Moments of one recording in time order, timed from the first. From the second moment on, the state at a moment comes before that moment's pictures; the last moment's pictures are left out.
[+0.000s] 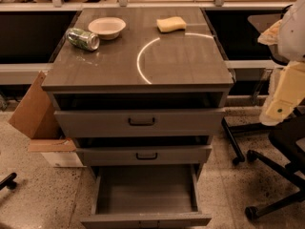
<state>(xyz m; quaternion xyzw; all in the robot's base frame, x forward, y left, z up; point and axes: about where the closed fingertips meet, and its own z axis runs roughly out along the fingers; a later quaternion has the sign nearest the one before) 0.438 -0.216 0.978 -0.60 0.78 -0.04 0.16</state>
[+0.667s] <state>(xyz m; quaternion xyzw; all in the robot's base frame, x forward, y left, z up) 0.436 -0.206 0.953 -0.61 0.77 -0.01 0.18</state>
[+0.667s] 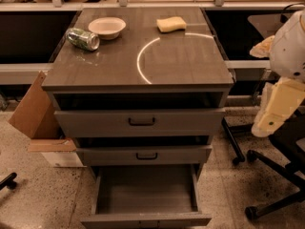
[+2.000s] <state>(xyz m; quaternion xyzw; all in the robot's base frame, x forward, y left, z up) 0.436 -0.212 0.857 -0.63 0.76 -0.02 0.13</state>
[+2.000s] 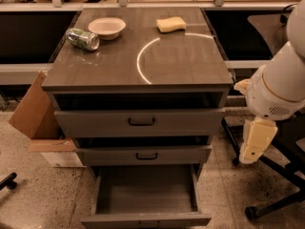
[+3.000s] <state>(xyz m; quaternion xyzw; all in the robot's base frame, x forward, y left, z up) 0.437 -0.249 0.719 -0.63 0.77 0.02 0.08</state>
